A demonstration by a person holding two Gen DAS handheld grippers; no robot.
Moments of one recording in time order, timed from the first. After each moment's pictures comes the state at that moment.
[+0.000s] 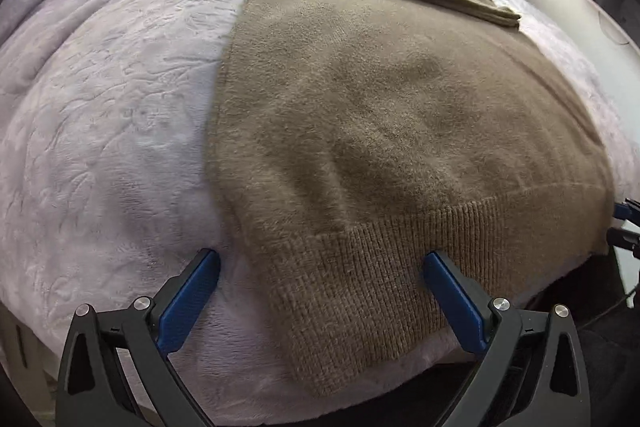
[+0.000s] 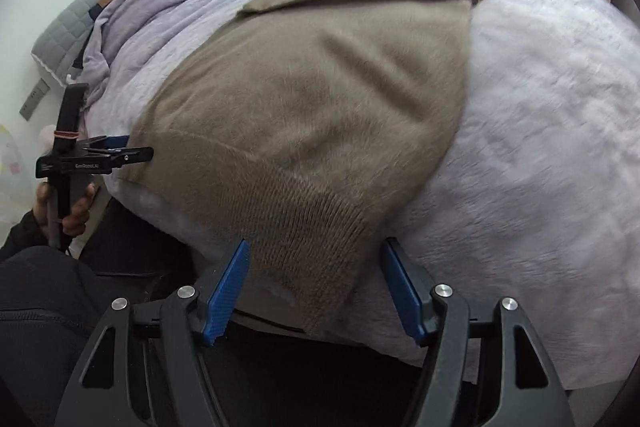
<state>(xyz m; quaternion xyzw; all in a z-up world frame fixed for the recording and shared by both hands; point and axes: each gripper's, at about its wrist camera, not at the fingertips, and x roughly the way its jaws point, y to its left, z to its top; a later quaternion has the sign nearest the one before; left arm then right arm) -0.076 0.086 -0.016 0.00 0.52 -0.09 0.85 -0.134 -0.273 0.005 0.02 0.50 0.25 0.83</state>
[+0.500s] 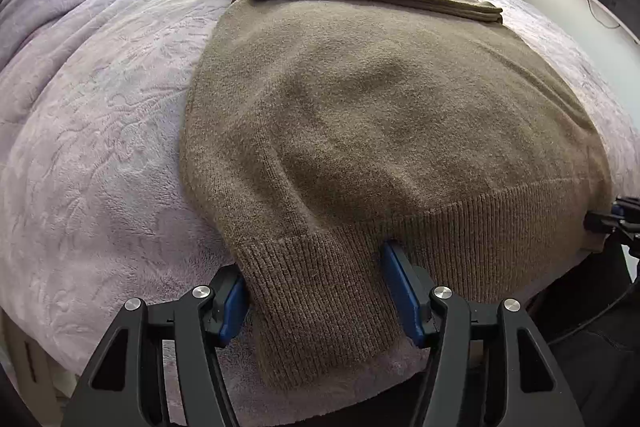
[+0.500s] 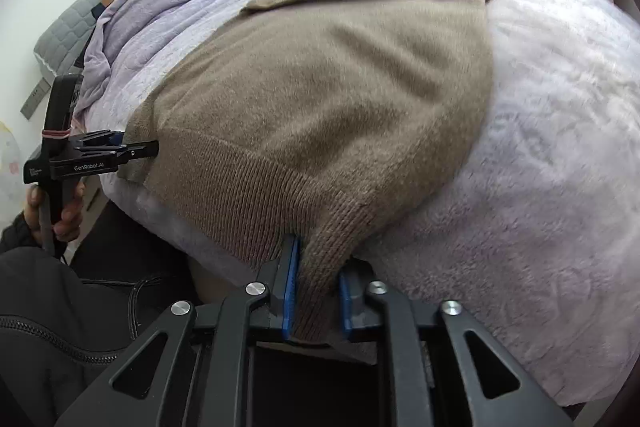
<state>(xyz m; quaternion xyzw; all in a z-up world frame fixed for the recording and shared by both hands) -0.072 0.055 -0.009 0.02 0.50 -0.11 0.86 -0.137 -0.268 -0.007 0.03 0.49 0.26 0.83</state>
